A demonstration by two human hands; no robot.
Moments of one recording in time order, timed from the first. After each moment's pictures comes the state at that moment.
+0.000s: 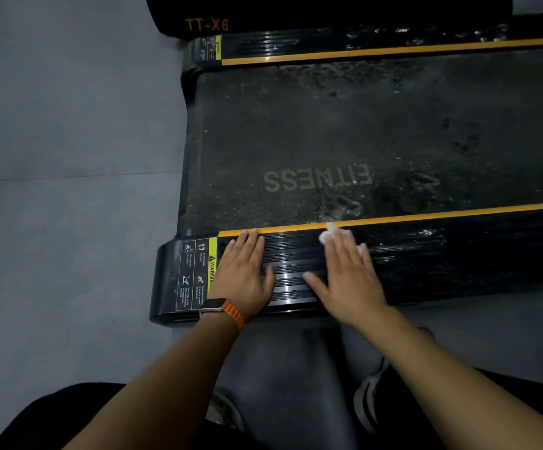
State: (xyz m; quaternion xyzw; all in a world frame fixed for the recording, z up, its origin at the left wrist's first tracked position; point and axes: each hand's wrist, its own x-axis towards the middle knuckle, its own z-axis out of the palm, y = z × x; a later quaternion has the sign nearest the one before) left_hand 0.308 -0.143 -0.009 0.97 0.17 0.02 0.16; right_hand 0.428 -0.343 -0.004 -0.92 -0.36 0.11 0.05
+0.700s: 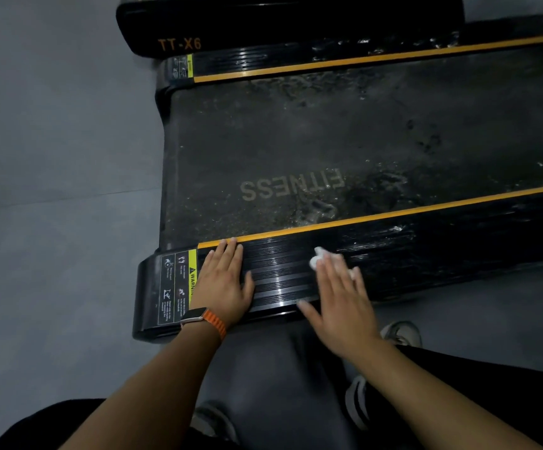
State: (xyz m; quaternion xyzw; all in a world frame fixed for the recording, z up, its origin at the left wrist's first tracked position) left_hand 0.310 -0.143 -0.009 0.97 0.18 0.02 0.15; right_hand 0.395 -0.387 -0.021 -0.93 -0.35 0.05 0.05
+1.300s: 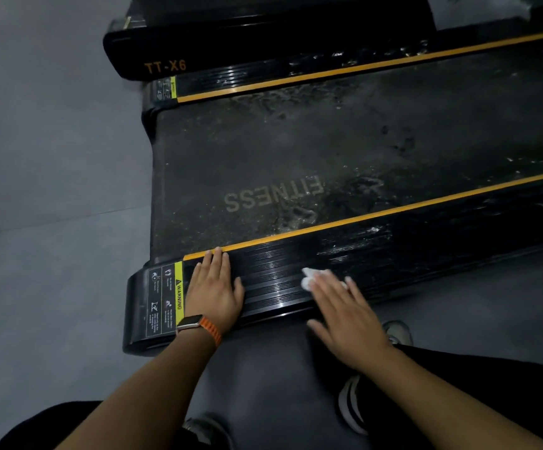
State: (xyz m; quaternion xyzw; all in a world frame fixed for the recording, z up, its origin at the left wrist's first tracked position) left_hand 0.321 -0.161 -0.003 0.97 0.22 -0.03 0.10; right_hand 0.403 -0.444 -0.038 -0.90 -0.44 -0.04 0.03
